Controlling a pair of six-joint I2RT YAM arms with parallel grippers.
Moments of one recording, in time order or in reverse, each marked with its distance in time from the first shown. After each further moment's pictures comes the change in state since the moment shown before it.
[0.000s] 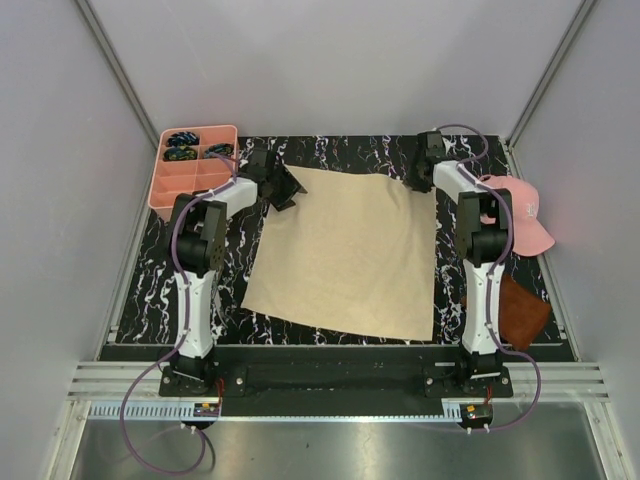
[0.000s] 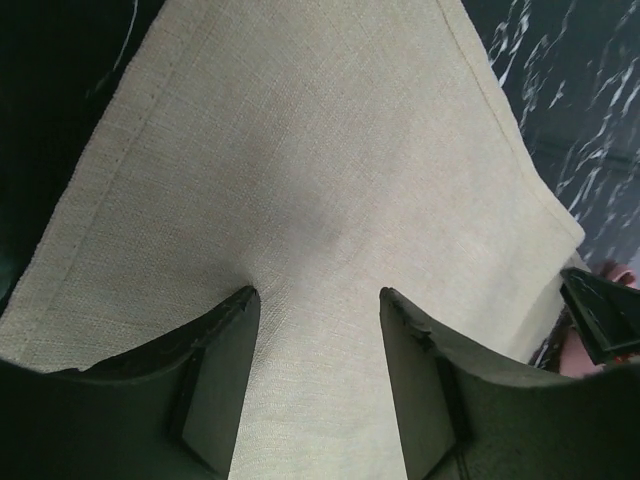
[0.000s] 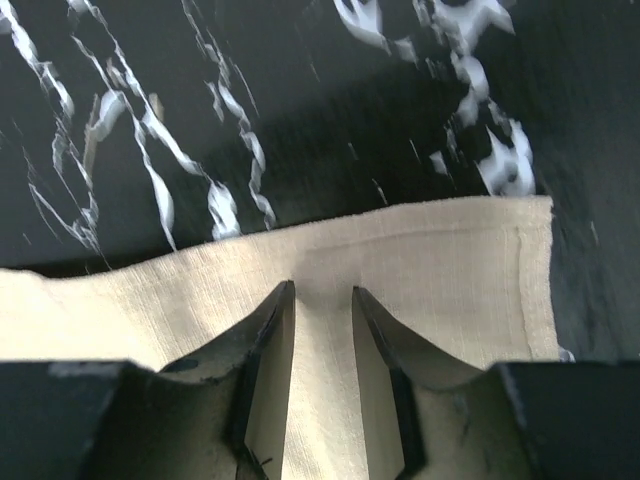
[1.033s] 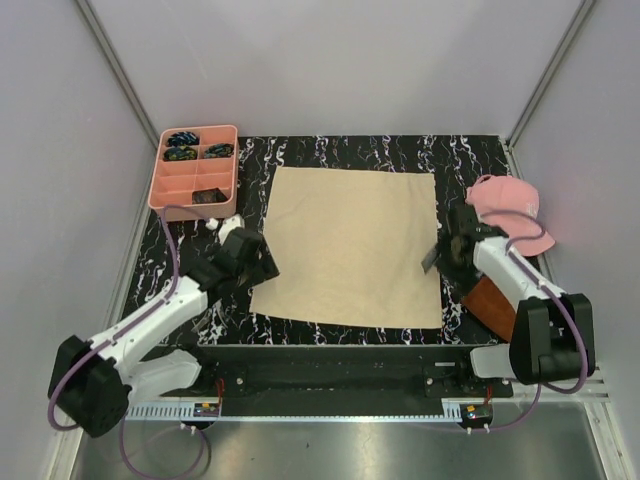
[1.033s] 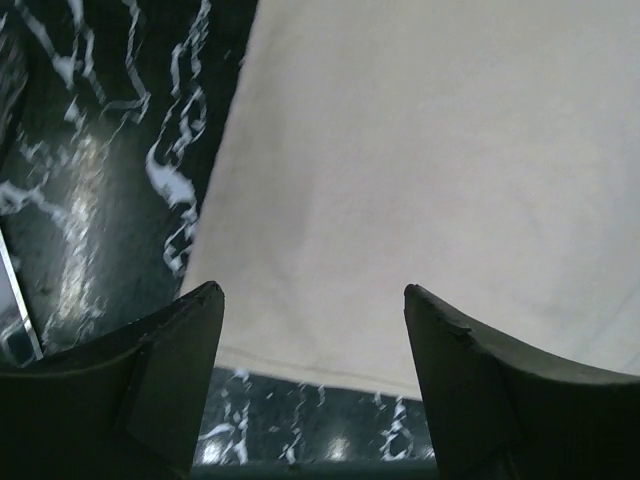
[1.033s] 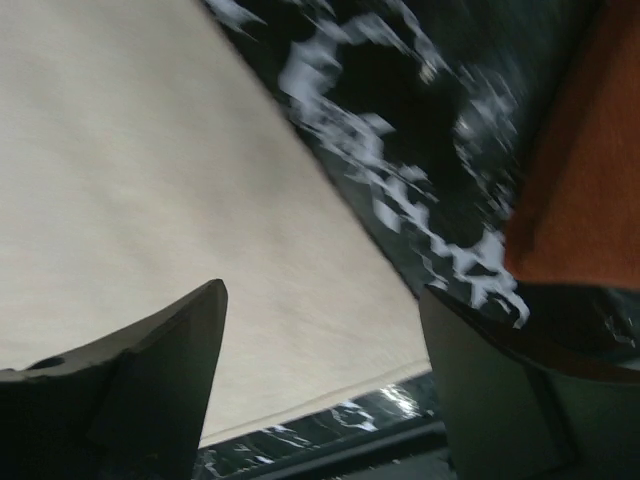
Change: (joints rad) left arm -0.298 -1.128 -0.852 -0.323 -0.431 0.122; right arm 0.002 -0.934 -0.884 -0.393 0.026 0.276
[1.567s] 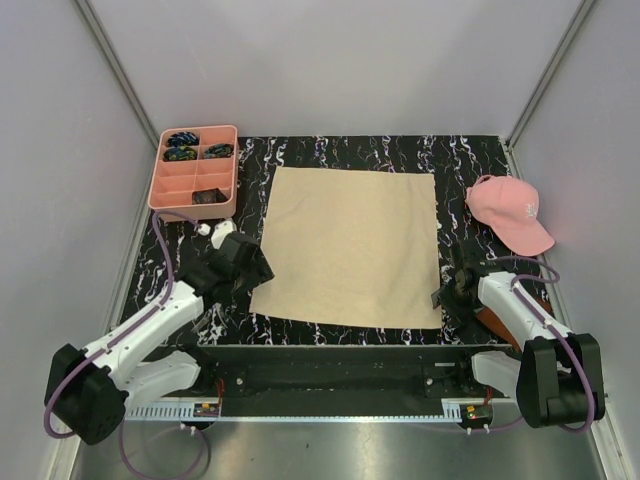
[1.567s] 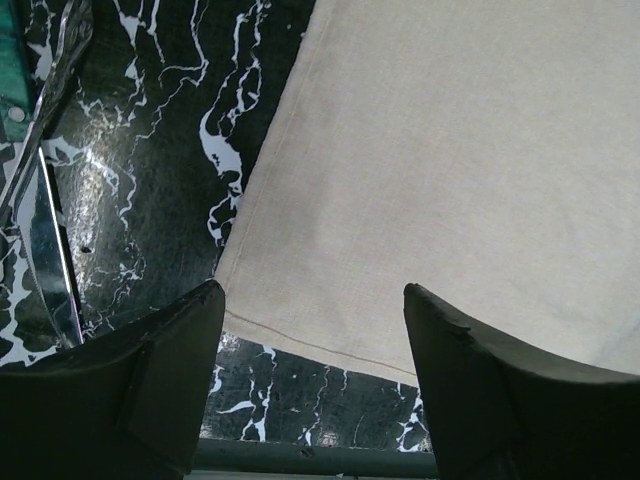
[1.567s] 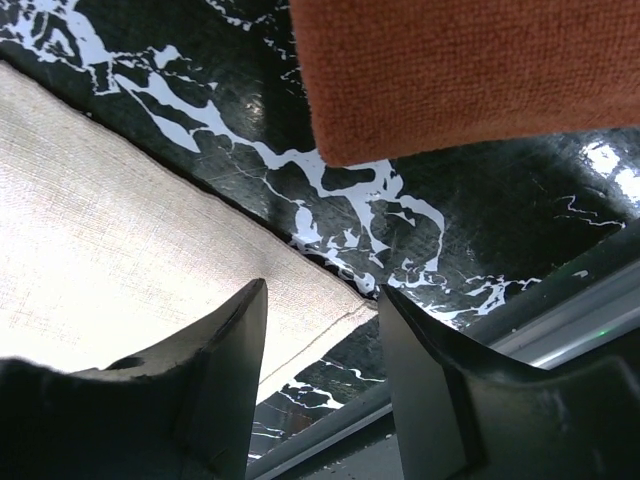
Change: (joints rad) left arm -0.001 -0.073 -0.034 -0.082 -0.037 -0.058; right arm -0.005 -0.224 -0.311 -0.074 -0.003 0.291
